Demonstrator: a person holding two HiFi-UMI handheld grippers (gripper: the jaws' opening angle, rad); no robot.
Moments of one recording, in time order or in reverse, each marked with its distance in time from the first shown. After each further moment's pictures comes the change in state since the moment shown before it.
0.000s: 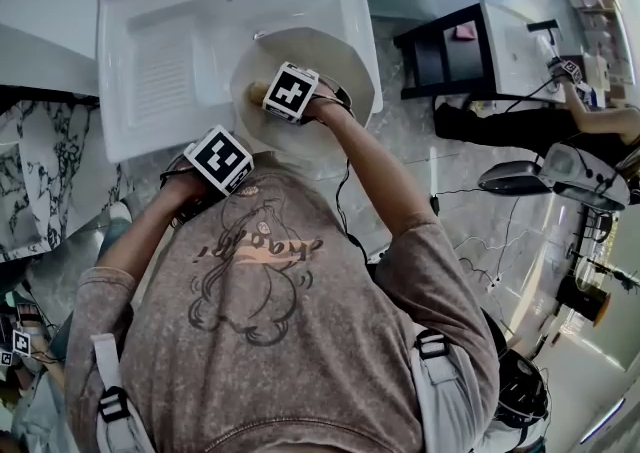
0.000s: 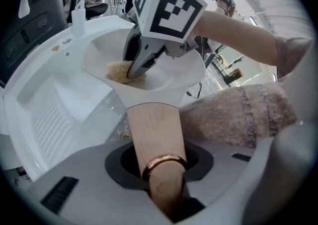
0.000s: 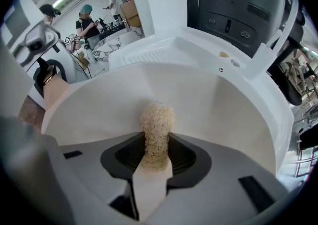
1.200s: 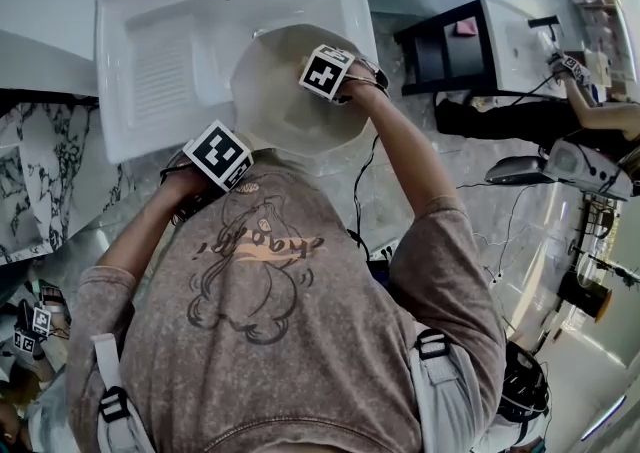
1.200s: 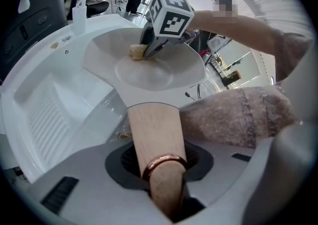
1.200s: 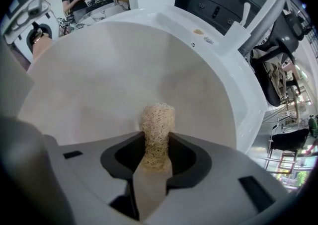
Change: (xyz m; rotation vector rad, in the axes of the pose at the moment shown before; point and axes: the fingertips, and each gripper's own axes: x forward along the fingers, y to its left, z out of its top) left arm -0.001 0.001 0.003 -0.014 0.001 -0.031; right arm -0.025 -0.090 -0.086 -0.041 0.242 -0.205
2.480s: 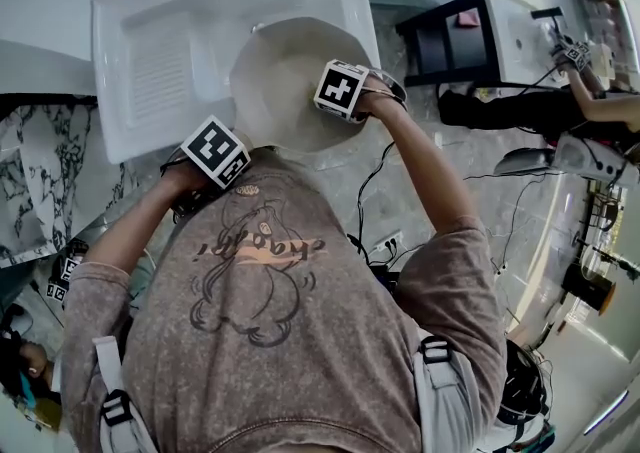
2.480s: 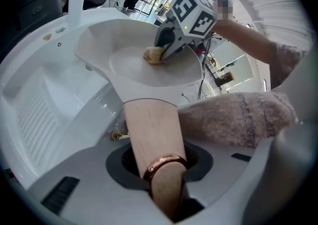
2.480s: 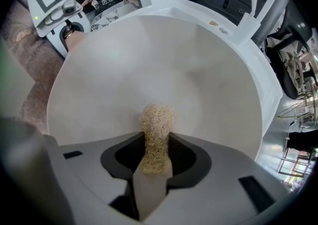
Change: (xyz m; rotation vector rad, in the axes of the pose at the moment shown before) left arm 0.006 -0.007 -0.004 -0.001 0.023 -0.092; right arm -0.024 0.062 -0.040 -0.006 0.044 0.194
